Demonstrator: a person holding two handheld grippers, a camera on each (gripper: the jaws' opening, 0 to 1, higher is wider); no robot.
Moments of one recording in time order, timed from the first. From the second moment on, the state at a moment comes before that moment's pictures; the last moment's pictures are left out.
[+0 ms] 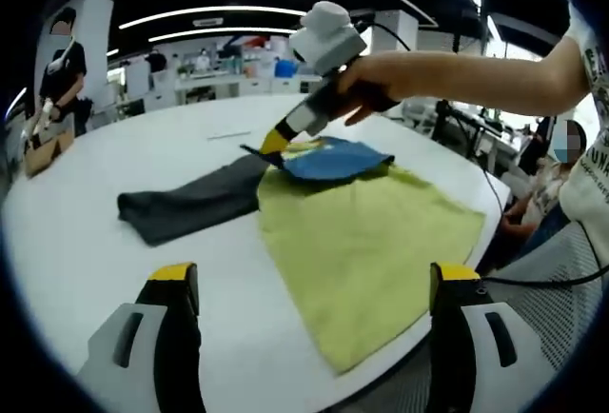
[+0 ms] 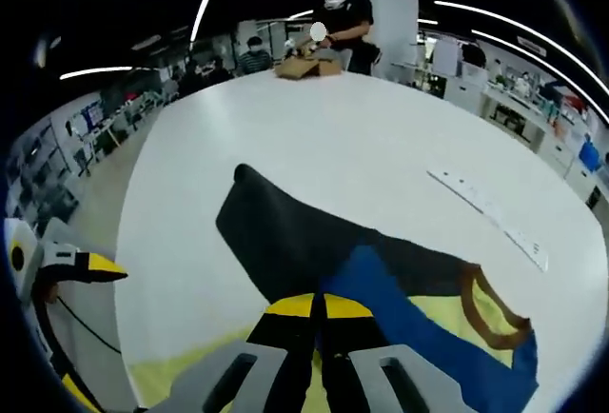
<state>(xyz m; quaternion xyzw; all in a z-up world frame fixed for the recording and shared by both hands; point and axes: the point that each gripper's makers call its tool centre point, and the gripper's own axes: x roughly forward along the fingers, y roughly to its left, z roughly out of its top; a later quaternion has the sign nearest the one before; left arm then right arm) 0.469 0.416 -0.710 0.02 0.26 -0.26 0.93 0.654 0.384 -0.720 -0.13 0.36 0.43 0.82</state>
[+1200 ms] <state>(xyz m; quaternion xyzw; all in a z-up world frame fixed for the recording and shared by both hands) 0.495 0.416 -0.698 0.04 0.26 -0.26 0.93 0.658 0.252 -0.706 -0.10 0.35 0.39 0.84</state>
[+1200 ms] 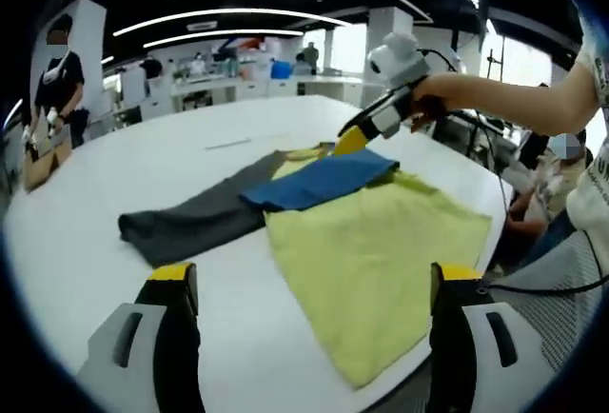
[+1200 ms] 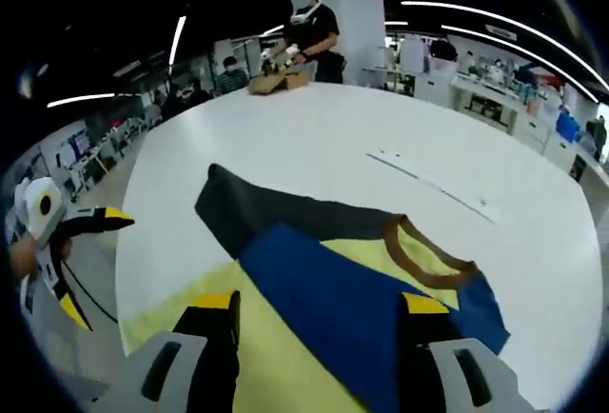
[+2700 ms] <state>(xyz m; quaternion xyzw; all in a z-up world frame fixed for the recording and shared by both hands) 0.598 0.412 -0.732 0.03 0.28 -0.20 0.94 0.628 0.110 -0.761 -0.13 0.37 0.26 0.88</state>
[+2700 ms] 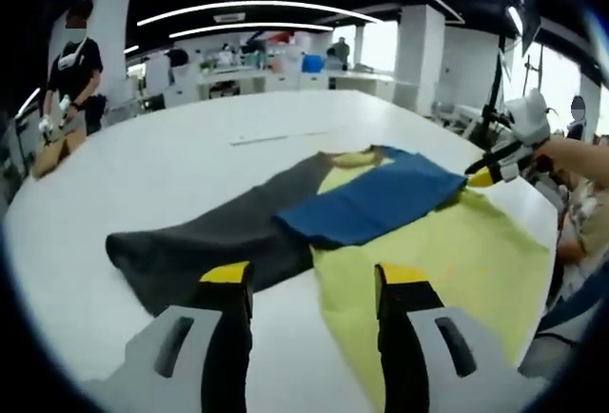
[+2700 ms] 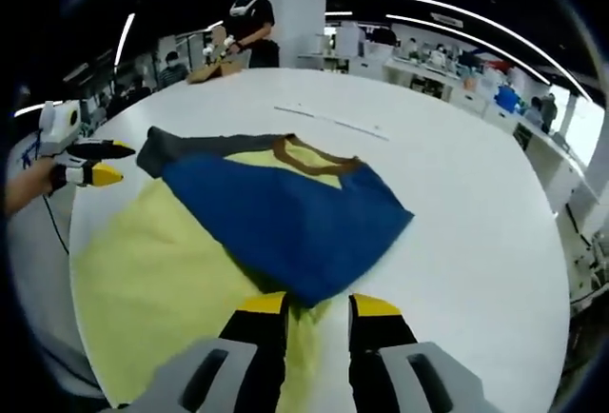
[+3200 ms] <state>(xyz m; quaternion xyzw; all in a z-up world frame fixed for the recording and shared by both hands) 0.626 0.401 -0.764 0.03 0.30 -0.19 0.93 0.631 0.113 -0.770 -0.11 0.37 0.23 0.89</state>
